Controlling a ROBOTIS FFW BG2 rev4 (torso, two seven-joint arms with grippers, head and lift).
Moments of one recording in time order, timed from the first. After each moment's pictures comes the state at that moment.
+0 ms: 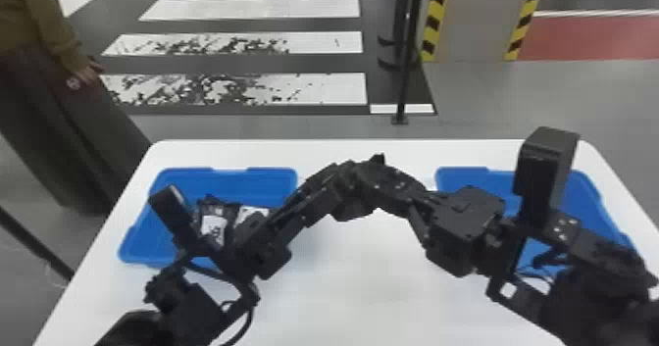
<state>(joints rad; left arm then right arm) 0.25 0.24 -0.13 -1.91 0.89 0.25 -0.65 0.26 -0.17 0.19 -2.38 -0.18 0.71 0.52</state>
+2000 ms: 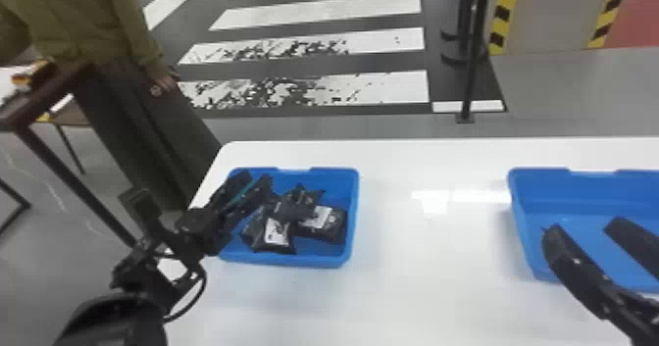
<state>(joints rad) 0.19 0.26 0.28 -1.63 0.48 0.13 -0.63 0.69 -0.05 -0.11 -2.34 -0.41 0.25 0.46</state>
